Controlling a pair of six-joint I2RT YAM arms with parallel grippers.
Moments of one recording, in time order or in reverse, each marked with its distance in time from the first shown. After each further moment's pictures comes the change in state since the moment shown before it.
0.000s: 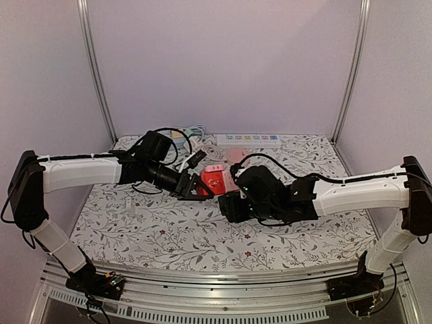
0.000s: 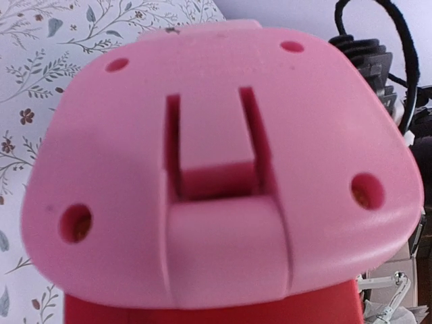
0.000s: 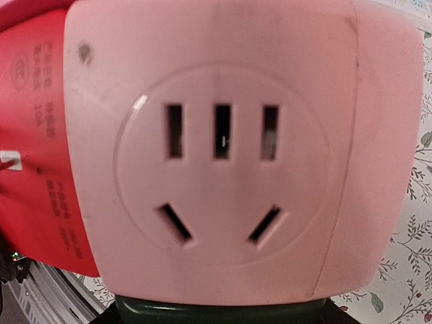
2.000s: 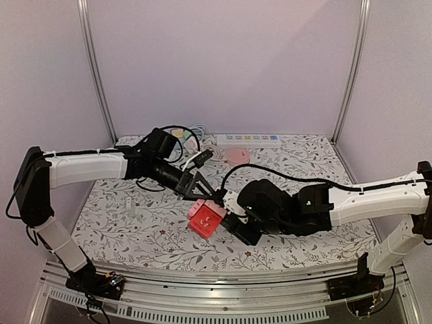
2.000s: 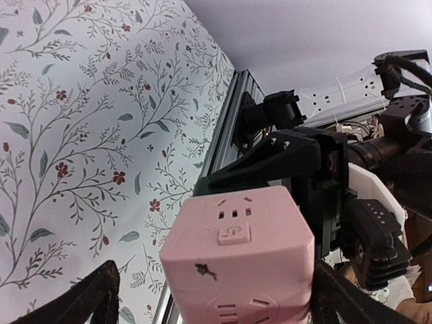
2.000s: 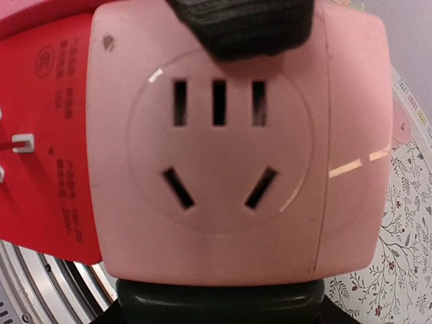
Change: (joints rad) left arm -0.012 0.058 0.077 -0.071 0.147 0.106; right arm 0.155 -0.107 -0.006 -0.188 0.077 -0.580
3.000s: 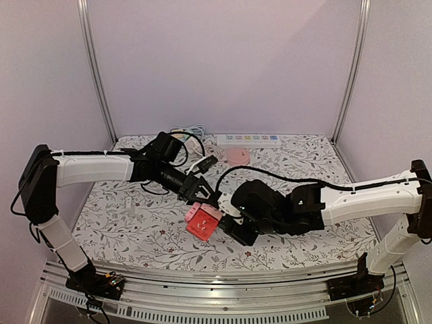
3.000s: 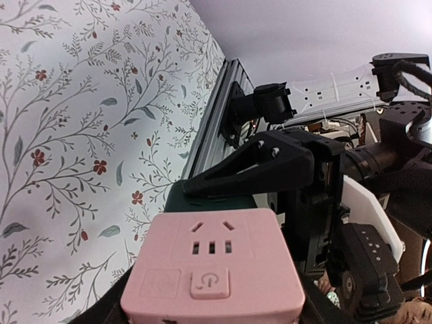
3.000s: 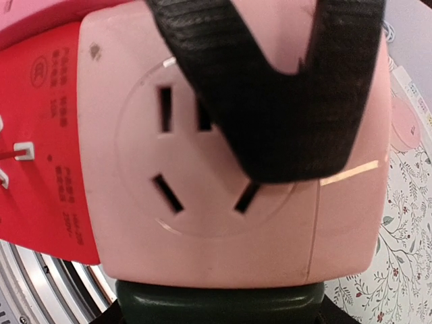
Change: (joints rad) left arm -0.026 0.047 0.001 0.030 0.060 -0.063; right arm -0.012 0.058 0.040 -0.010 -0.008 -0.028
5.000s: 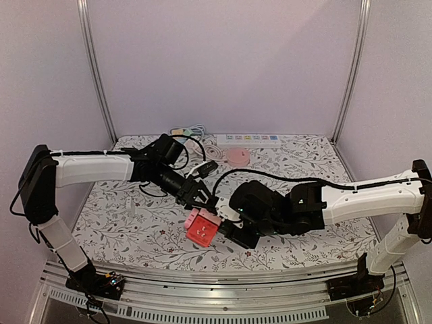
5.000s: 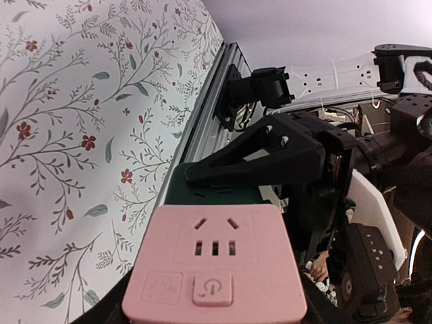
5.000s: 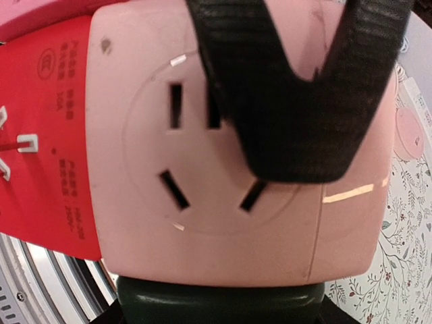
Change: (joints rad) left arm -0.001 0.001 0.008 -0.094 0.020 0.022; right arm 0.028 0.002 0.038 -0.094 -0.055 -0.048
